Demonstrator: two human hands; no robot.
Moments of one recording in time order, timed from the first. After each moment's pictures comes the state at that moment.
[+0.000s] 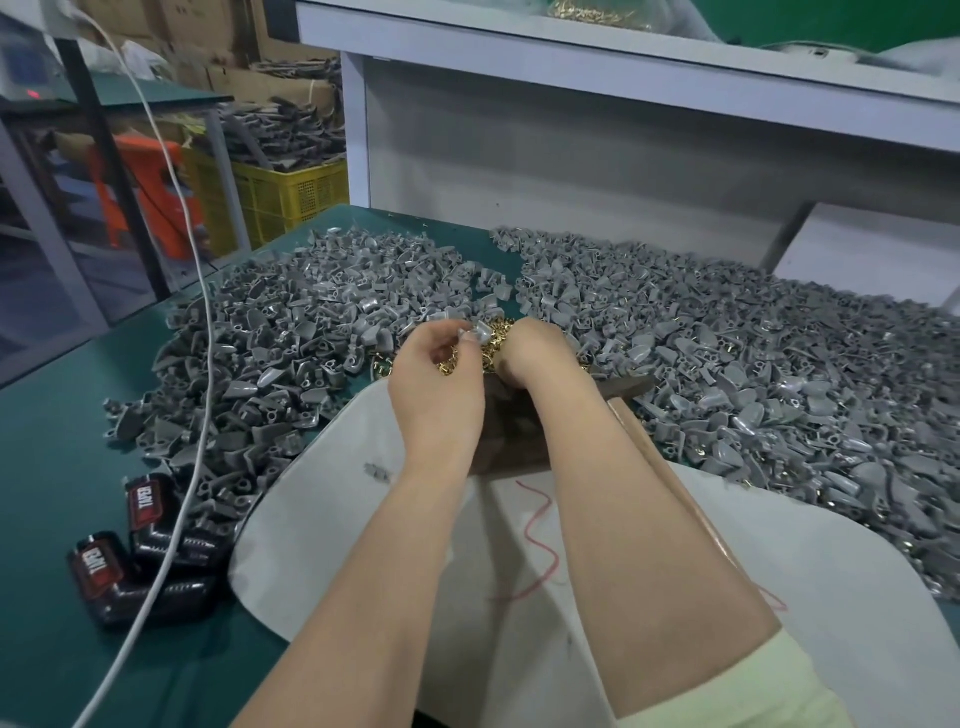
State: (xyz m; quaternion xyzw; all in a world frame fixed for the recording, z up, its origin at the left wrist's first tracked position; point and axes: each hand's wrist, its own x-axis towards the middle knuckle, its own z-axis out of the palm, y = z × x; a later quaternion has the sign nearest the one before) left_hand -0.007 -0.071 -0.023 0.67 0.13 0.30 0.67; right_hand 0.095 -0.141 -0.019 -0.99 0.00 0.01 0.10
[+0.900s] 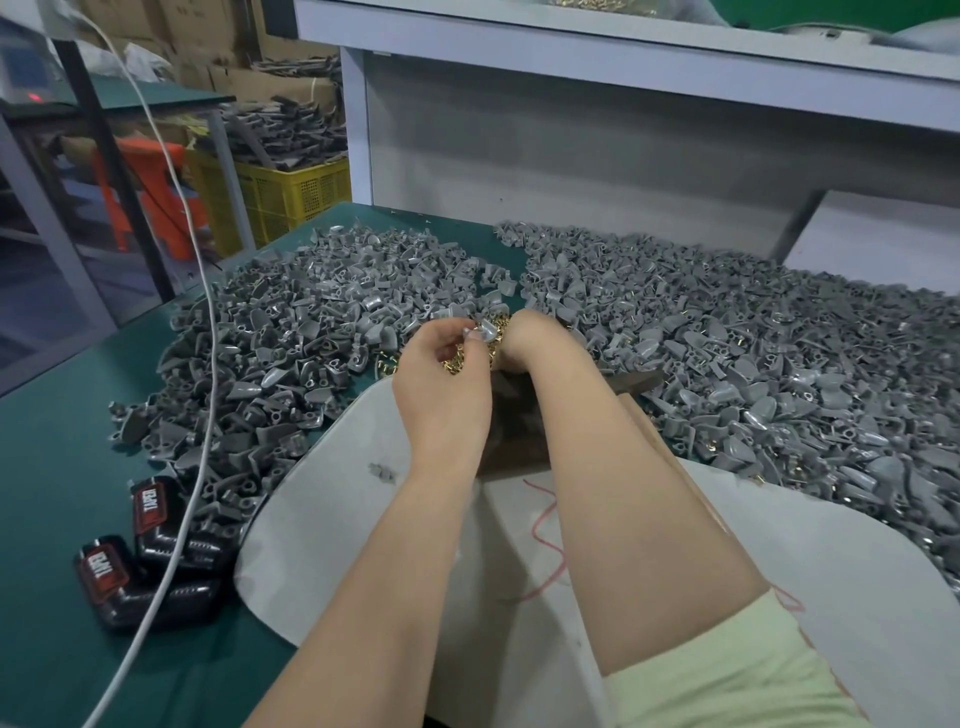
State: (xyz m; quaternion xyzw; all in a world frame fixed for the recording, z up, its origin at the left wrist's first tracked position) left_hand -0.008 -0.072 -0.022 0.68 0.15 0.29 0.66; right_hand 0.109 -0.133 -0.012 -0.99 -0.01 0.10 0.08
